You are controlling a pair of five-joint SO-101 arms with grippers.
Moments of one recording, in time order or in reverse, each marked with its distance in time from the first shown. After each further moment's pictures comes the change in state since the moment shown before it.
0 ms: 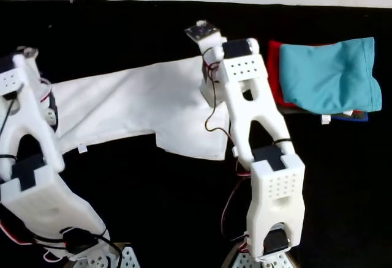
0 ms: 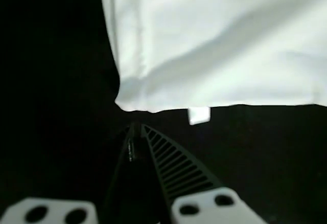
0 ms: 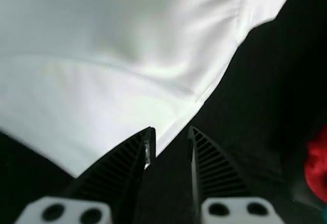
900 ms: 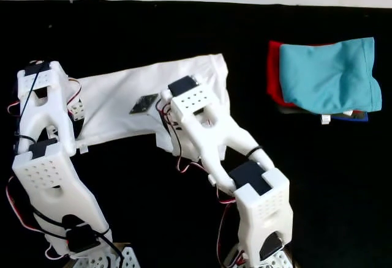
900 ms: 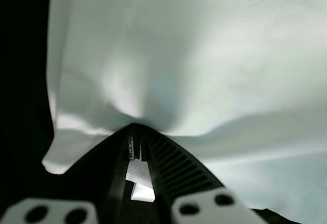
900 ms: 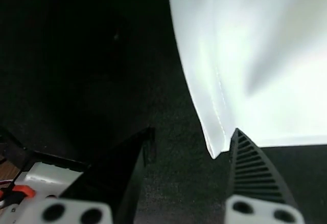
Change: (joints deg) left arm 5.5 19.3 -2.2 -13.5 28.9; right arm -16.5 -6.2 25.7 2.3 17.8
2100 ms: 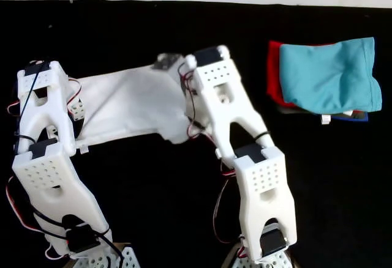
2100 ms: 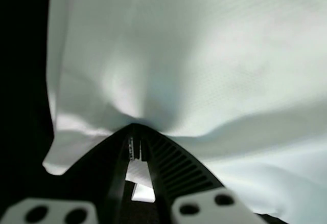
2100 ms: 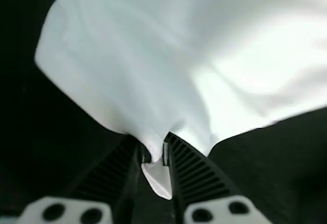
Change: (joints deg) left arm 0.1 0.1 -0.1 0.0 0.0; right arm 10.8 15.3 -32.9 3.5 0.0
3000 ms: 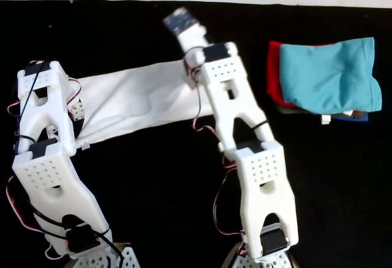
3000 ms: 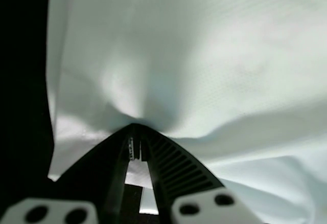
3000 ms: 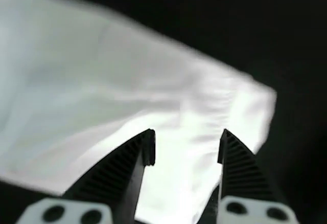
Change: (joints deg) left arm 0.0 0.2 0.0 0.0 0.0; right arm 4.0 6.4 -8.6 -28.2 -20.8
